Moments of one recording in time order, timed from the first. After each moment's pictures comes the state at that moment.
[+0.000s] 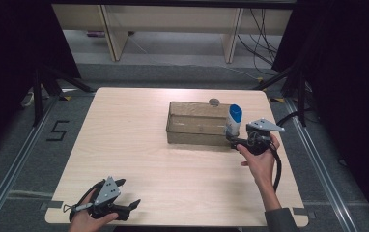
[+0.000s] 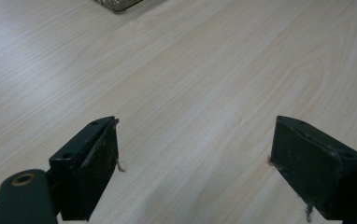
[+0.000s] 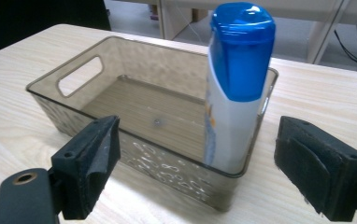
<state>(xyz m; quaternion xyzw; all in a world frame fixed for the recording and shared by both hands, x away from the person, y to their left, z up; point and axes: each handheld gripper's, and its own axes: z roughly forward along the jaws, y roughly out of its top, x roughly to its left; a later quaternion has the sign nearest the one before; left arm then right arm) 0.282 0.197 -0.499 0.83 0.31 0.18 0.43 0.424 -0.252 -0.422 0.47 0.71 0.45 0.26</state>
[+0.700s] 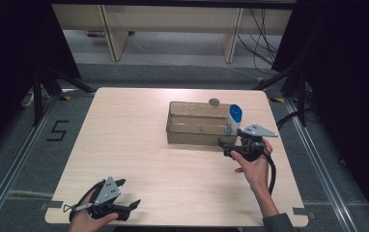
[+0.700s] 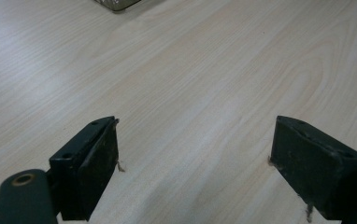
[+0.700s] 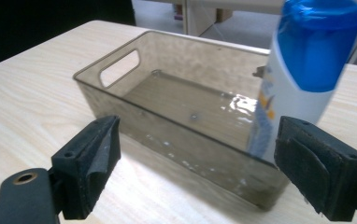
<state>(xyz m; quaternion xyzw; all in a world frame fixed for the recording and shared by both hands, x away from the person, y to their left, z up) 0.283 0.199 -0.497 0.84 0.30 0.19 0.41 0.410 -0.232 -0.428 0.44 0.73 0.47 0.23</state>
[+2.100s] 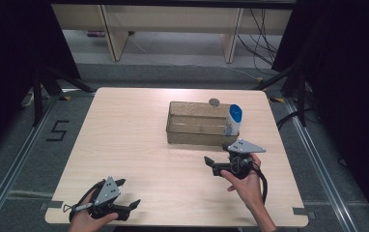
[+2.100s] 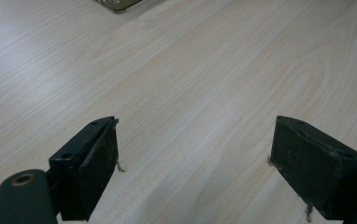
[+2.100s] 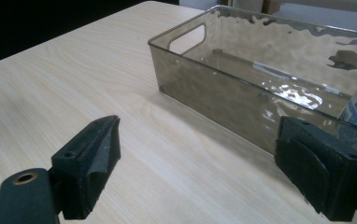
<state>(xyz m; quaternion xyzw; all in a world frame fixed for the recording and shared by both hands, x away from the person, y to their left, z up) 0.282 0.197 -0.499 0.83 0.31 0.19 0.43 0.374 -0.203 -0.448 0.38 0.77 0.48 0.19</state>
